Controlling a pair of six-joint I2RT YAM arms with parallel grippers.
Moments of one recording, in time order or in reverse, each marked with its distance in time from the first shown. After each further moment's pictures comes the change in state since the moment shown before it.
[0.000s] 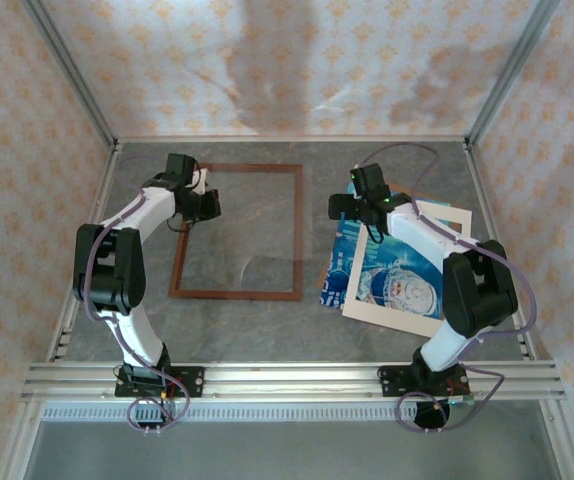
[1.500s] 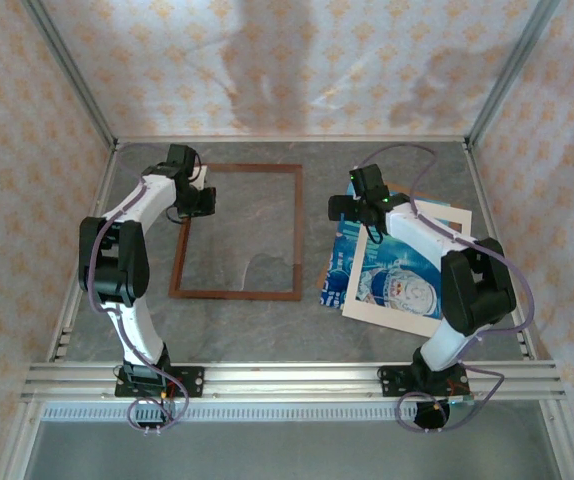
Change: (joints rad) left arm 0.002 0.069 0.148 -0.193 -0.094 0.104; right arm 0.000 0.014 0.000 0.000 0.000 -0.004
